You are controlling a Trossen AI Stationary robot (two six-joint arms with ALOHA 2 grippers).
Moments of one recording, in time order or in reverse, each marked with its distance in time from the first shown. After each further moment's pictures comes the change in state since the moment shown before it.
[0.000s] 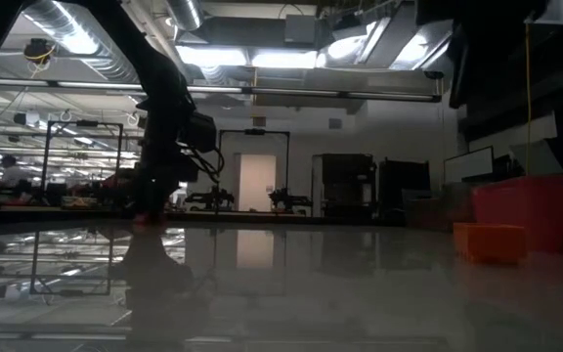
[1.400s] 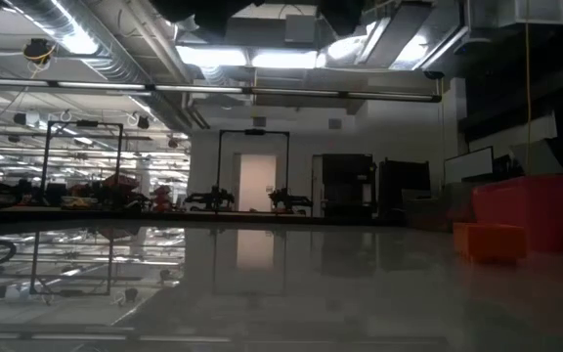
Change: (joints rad) left arm -0.913 0.002 0.078 1.456 0.676 -0.145; right arm 0.337 0.023 0.001 0.884 0.078 -0.581
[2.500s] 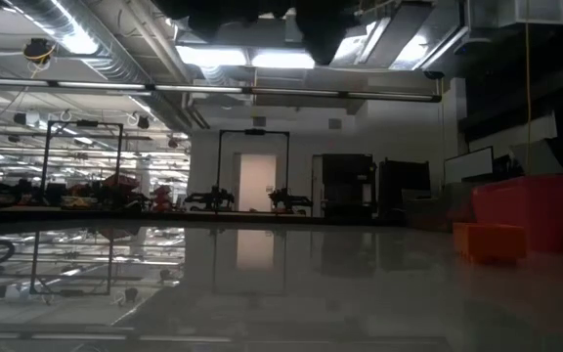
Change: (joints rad) left arm 0.063 -0.058 0.002 -0.239 -0.024 0.038; right arm -0.054 0.006 -0.001 -0.116 -0.075 0.118
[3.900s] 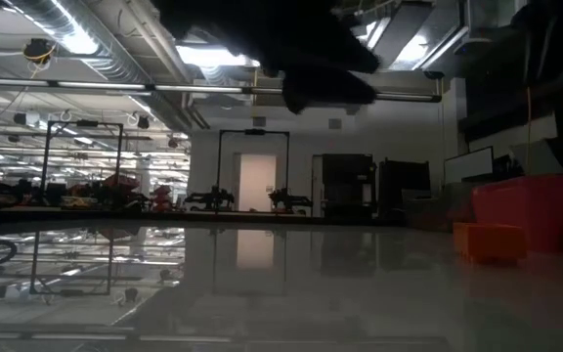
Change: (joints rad) left arm -0.107 0.057 0.000 -0.238 -0.504 0.166; right arm 0.001 -0.090 0.000 -1.011 0.021 0.802
